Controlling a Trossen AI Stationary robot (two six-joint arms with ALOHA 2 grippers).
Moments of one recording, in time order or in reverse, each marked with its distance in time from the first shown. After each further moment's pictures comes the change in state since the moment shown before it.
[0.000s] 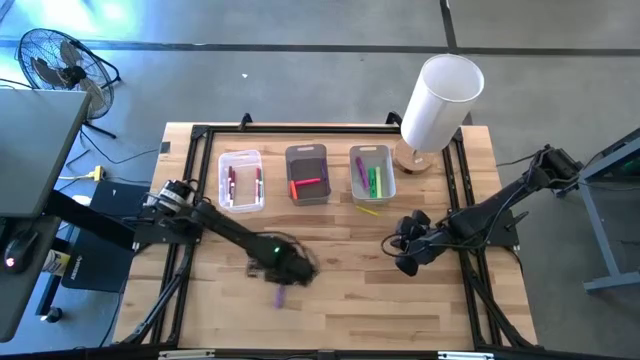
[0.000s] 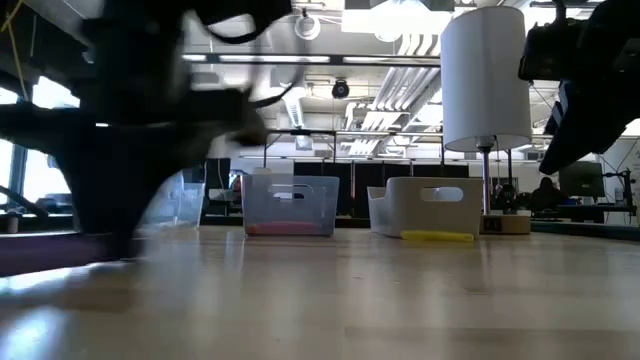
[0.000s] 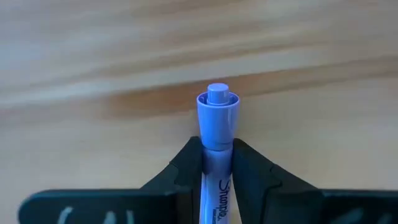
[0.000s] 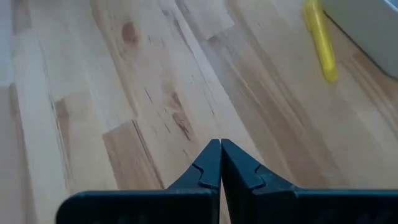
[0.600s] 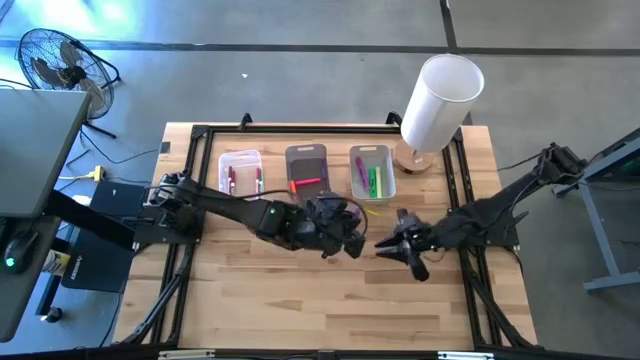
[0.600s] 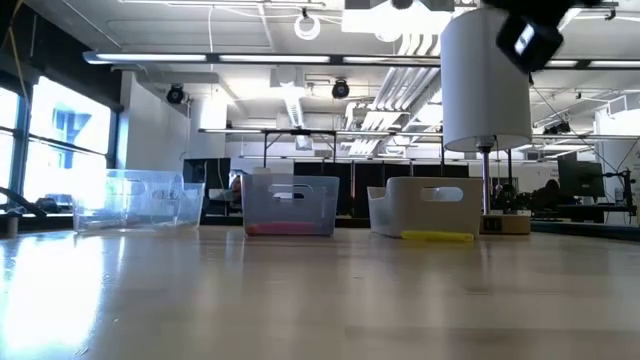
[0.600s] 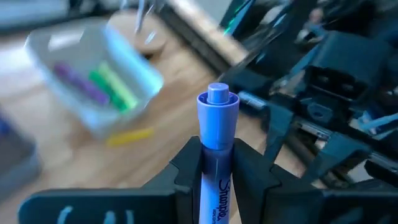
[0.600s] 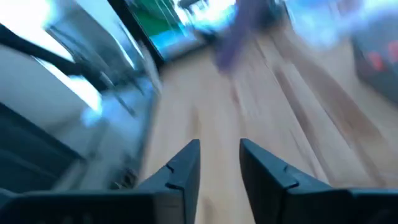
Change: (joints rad) left arm 0.096 -0.039 0.631 0.102 -0.768 0.876; right arm -0.002 -0.137 0.000 0.548 -0.071 -0.331
